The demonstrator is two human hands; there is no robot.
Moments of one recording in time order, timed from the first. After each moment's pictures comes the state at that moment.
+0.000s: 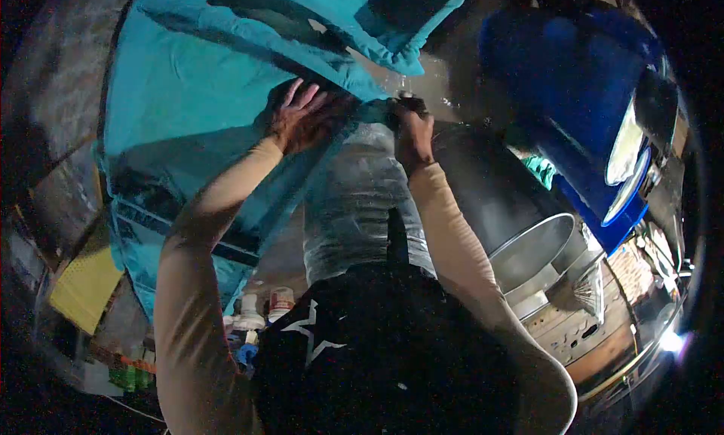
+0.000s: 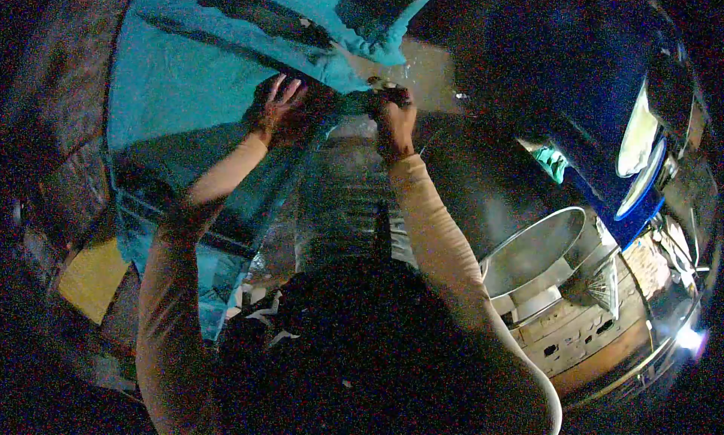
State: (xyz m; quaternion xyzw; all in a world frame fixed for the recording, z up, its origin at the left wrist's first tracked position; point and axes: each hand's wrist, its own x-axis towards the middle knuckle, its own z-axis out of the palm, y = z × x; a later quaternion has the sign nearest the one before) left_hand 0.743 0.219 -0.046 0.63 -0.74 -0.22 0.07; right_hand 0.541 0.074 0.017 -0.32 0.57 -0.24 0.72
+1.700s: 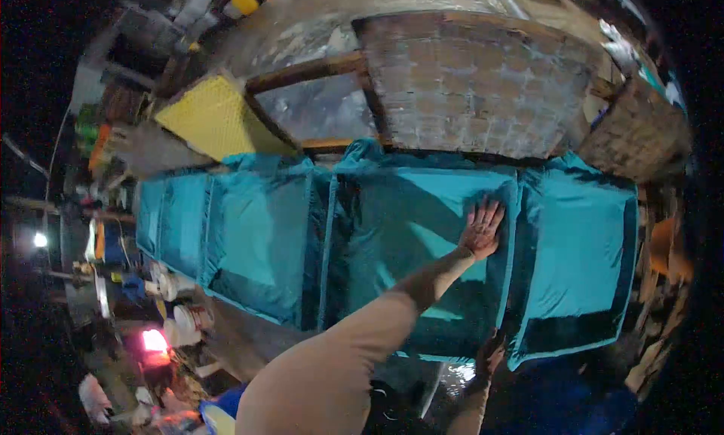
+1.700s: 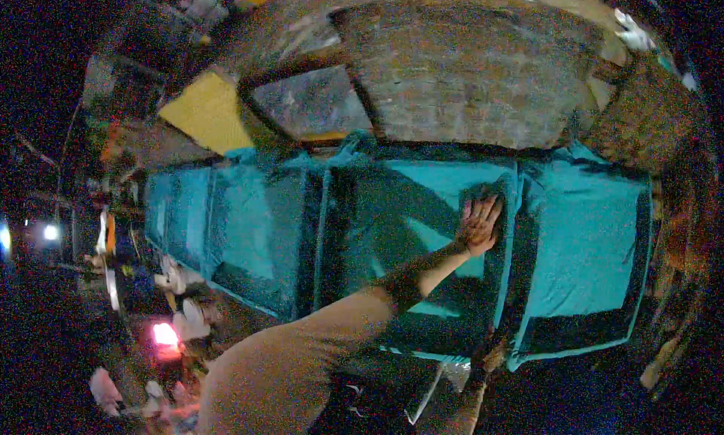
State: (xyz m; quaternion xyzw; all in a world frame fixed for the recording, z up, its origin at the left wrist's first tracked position) left_hand 0.938 0.205 -0.002 0.93 -0.20 0.04 0.30; right_hand 0.603 0.046 -0.059 -0.96 0.23 0.11 0.14
